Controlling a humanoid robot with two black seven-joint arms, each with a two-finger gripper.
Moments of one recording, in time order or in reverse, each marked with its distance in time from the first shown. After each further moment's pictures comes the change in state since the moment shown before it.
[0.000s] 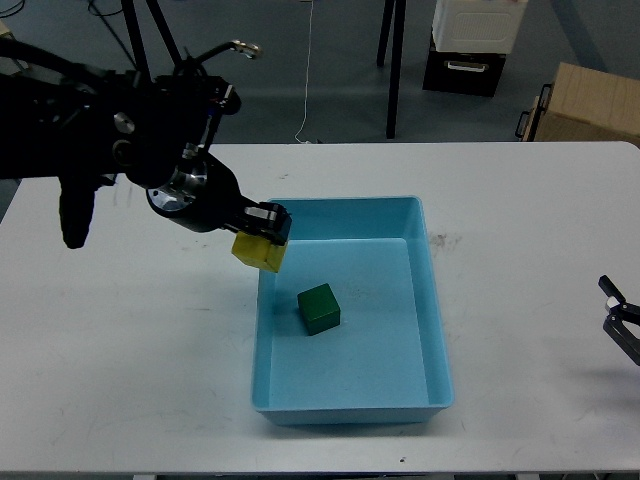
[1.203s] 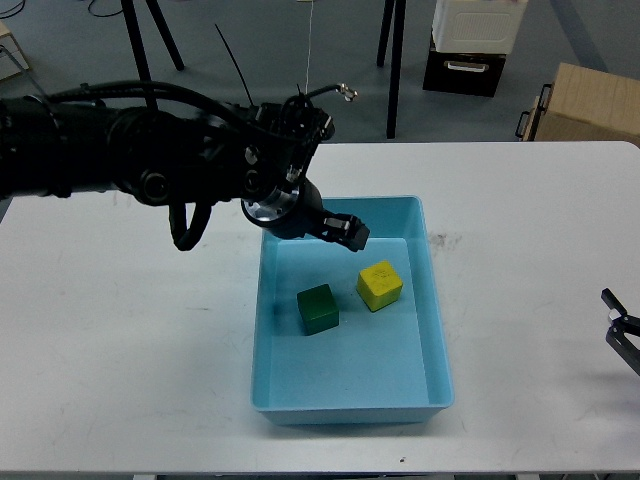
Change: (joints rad) left arm 0.204 -0.009 -0.182 0.368 -0.051 0.000 -0.058; right arm 0.009 0.011 -0.003 -0.045 -0.022 0.000 0.002
